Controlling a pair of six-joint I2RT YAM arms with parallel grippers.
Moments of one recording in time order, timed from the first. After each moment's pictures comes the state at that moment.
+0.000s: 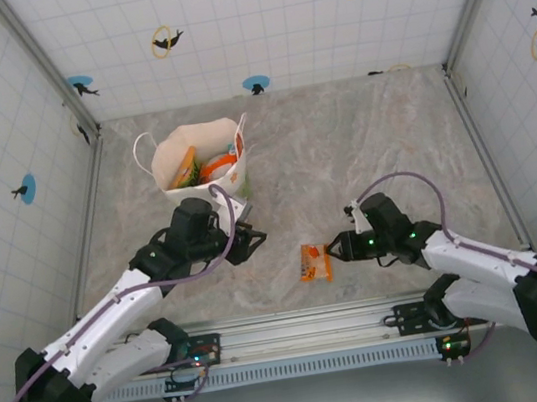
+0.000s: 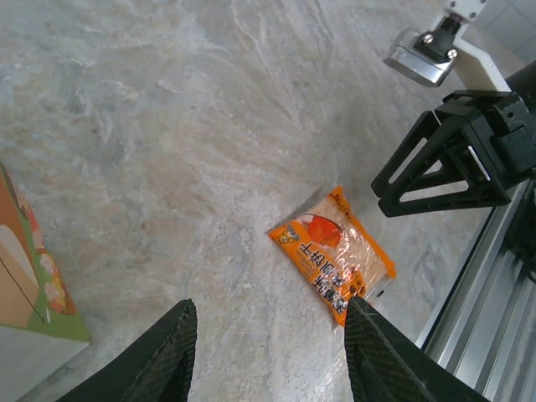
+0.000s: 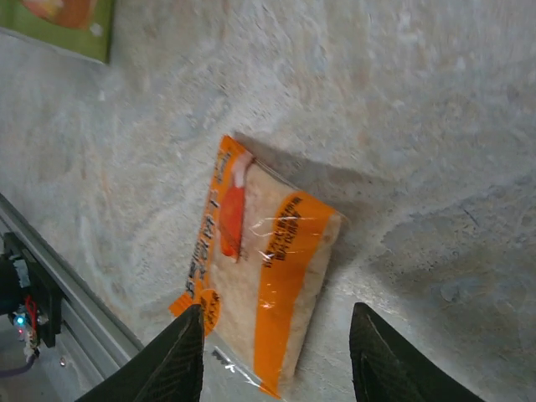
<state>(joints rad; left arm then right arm) -0.71 0.95 0.68 -0.43 0.35 -0.10 0.65 1.10 0.36 -0.16 -0.44 0.66</state>
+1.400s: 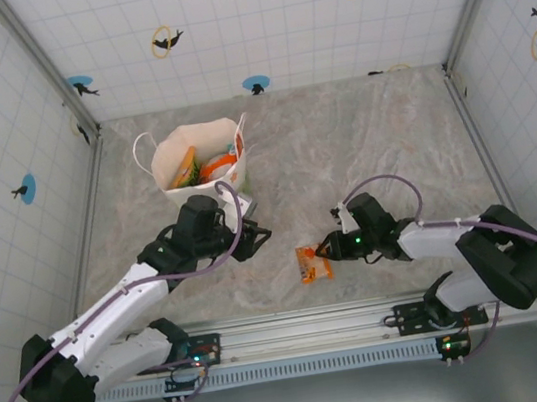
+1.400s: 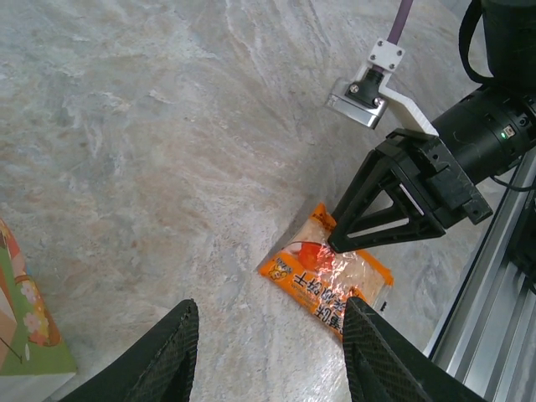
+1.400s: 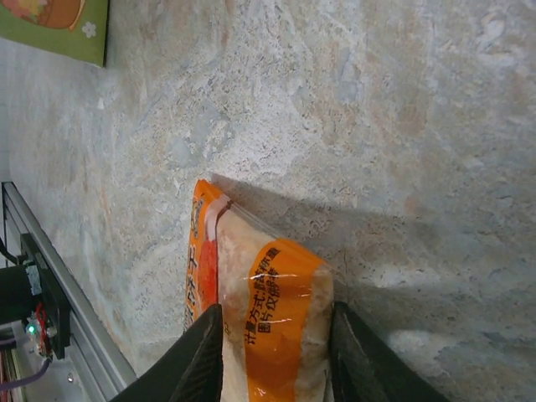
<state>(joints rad) -0.72 1.01 0.68 -0.34 0.36 -0.11 0.65 1.37 0.35 0.15 -0.51 0.69</state>
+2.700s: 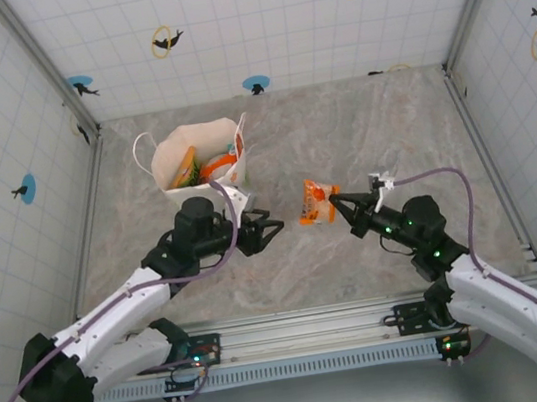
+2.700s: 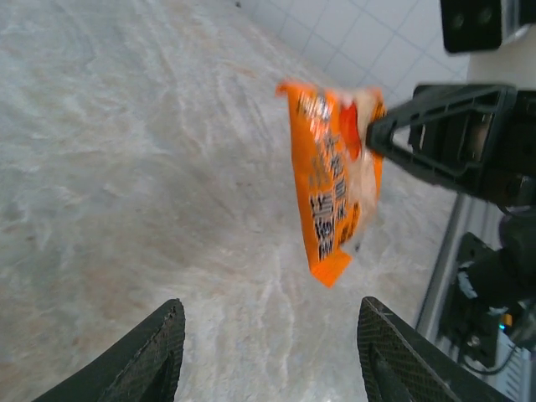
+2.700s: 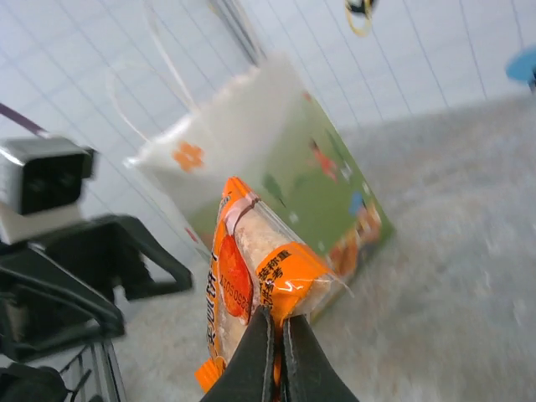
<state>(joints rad) -0.74 1.01 0.61 -0.02 0.48 -0.24 0.57 0.73 0.21 0.54 -0.36 0.56</state>
